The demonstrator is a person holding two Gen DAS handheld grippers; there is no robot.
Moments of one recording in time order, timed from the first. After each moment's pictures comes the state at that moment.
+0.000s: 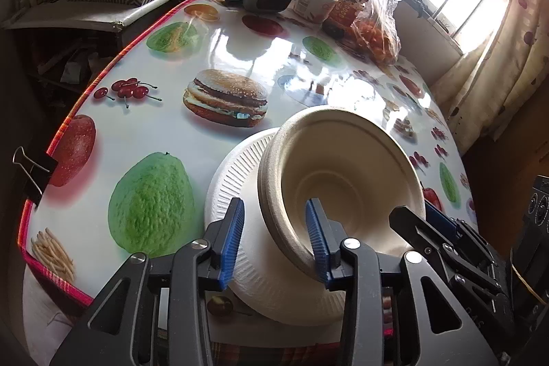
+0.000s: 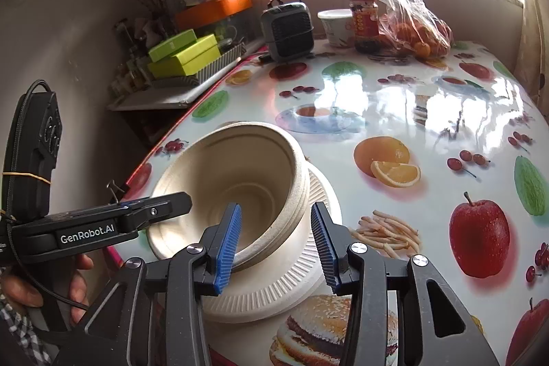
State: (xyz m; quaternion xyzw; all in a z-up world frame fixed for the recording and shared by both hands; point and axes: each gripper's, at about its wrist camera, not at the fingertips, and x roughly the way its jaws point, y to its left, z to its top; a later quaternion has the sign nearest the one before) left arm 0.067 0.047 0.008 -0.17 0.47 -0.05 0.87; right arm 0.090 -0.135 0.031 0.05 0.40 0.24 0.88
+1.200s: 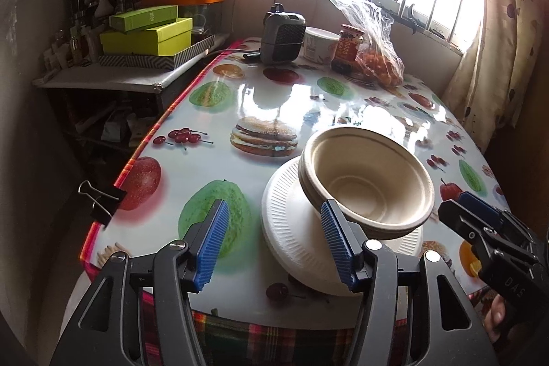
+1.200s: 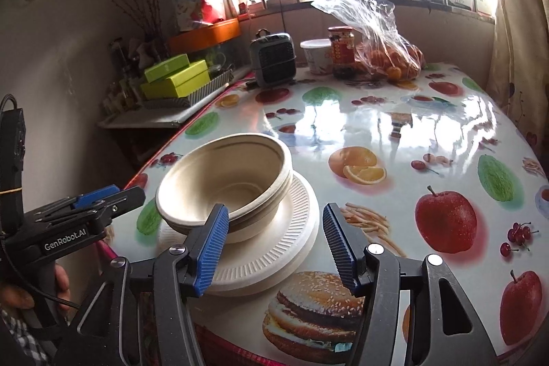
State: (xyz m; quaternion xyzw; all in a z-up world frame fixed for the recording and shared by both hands) left arm 0.010 0.057 0.032 -0.07 0.37 0.01 0.93; right arm 0.040 -0.151 0.042 0.04 0.34 0.20 0.92
